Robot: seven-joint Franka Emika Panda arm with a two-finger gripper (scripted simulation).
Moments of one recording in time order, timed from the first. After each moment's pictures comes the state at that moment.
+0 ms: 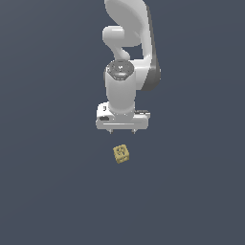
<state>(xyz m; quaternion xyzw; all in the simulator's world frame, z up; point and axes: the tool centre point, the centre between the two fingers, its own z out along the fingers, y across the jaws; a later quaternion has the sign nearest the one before) -0.002 0.000 0.161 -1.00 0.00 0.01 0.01</state>
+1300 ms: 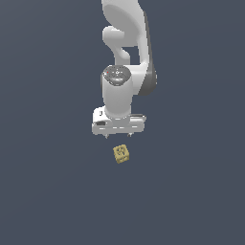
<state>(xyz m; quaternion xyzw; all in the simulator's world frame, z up) 0.012 -0.018 0.152 -1.00 -0.04 0.00 -0.01</state>
